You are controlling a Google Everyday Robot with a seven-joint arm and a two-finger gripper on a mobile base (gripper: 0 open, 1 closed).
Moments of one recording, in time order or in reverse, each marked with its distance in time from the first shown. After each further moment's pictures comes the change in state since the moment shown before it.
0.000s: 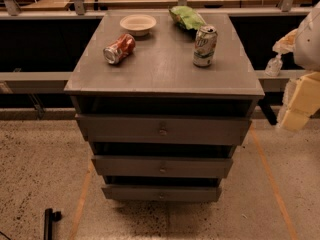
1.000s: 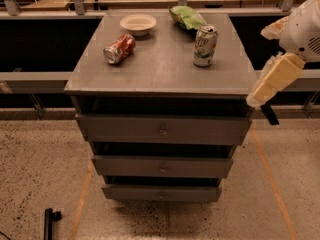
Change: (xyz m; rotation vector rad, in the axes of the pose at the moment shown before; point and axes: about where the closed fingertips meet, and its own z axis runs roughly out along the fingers) arm -0.029 -0.062 0.022 0.066 -0.282 0.105
